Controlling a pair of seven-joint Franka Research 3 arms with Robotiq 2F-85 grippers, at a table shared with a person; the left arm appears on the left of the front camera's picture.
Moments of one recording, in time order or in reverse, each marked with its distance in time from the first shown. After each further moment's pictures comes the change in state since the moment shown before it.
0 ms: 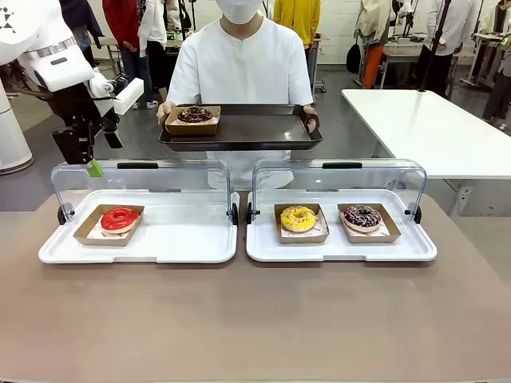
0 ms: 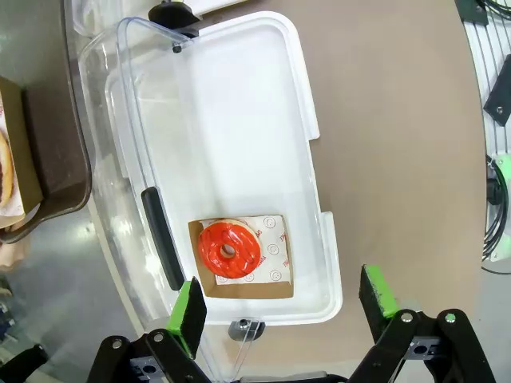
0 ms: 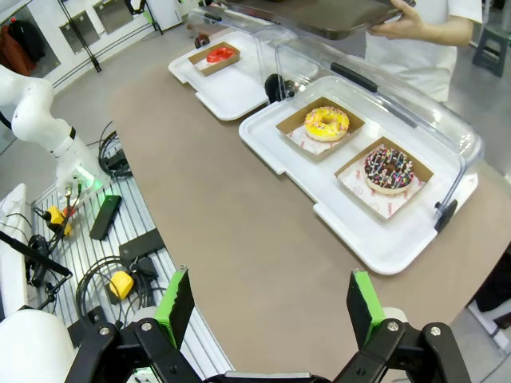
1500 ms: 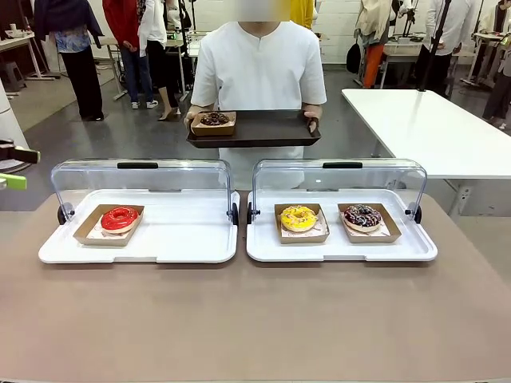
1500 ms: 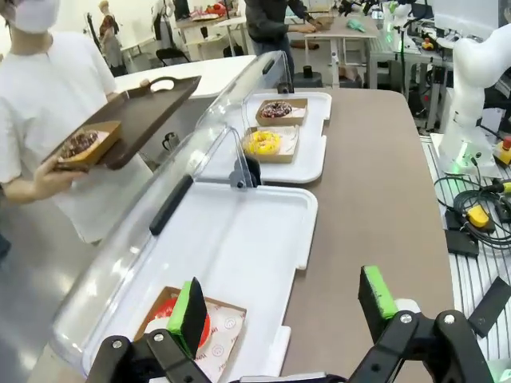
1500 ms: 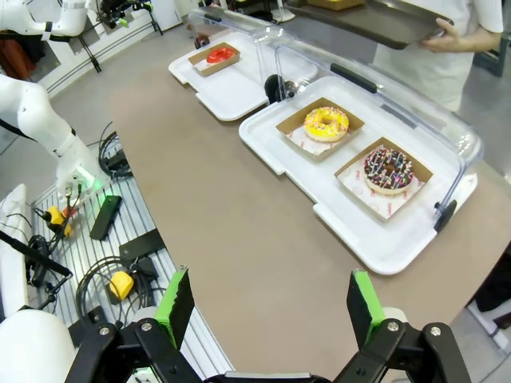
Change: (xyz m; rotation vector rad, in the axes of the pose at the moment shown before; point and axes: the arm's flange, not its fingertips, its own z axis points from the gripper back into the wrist) left arm -0.234 -0.111 -0.058 0.144 -1.019 0.401; right arm 0.001 0.000 0.001 -0.001 -0.001 0.000
